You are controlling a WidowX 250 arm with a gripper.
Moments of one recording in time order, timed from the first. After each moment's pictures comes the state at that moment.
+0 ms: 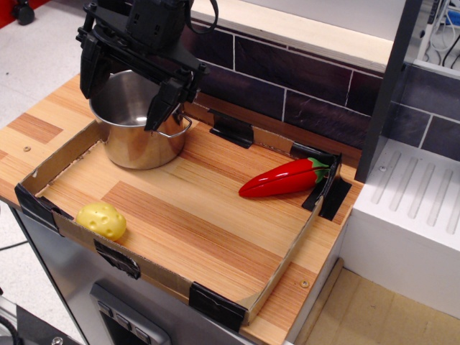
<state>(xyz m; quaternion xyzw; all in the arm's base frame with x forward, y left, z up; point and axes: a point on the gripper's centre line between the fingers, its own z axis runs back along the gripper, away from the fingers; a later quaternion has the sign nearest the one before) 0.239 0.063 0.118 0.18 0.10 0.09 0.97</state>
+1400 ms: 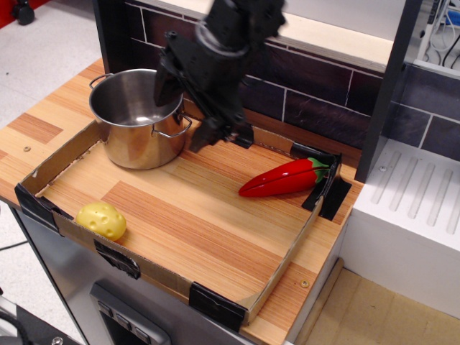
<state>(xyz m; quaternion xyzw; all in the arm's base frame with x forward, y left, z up) 0.279 0.049 0.081 0.18 0.00 -0.16 0.97</state>
